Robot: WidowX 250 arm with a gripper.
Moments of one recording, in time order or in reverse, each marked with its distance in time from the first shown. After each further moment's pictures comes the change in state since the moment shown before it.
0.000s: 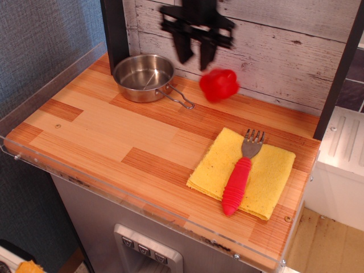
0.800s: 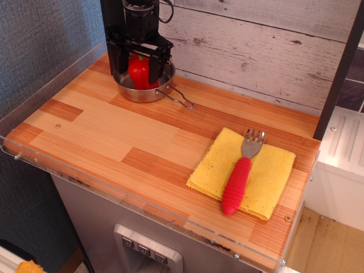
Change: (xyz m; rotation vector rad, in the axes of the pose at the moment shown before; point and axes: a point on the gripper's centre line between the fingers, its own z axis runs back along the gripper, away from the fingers) arm -0.016 0.119 -0.041 0.114 0.104 0.176
